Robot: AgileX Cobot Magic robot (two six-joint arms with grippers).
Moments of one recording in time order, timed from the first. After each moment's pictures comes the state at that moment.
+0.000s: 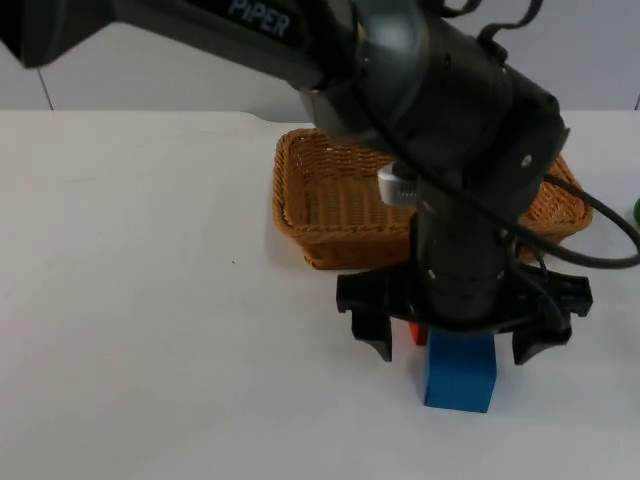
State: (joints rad) right arm 0.06 0.86 -0.67 0.01 0.77 -0.04; left arm -0.92 2.26 -1.58 0.16 0.78 -0.96
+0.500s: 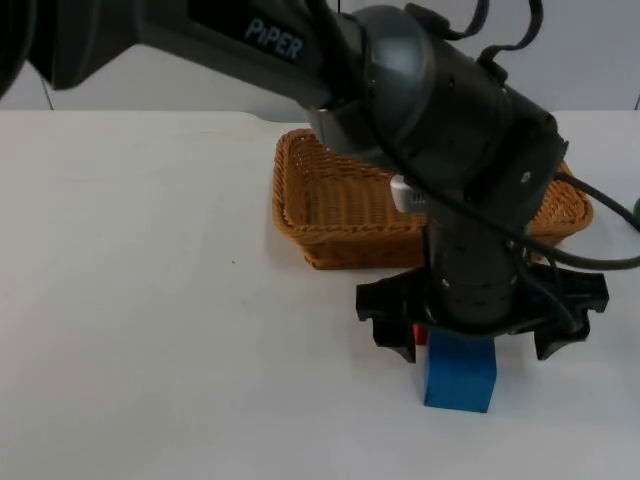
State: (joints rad) right arm 0.06 0.86 -0.67 0.01 0.77 -0.04; left arm -0.92 2.28 -1.58 0.13 0.67 -0.95
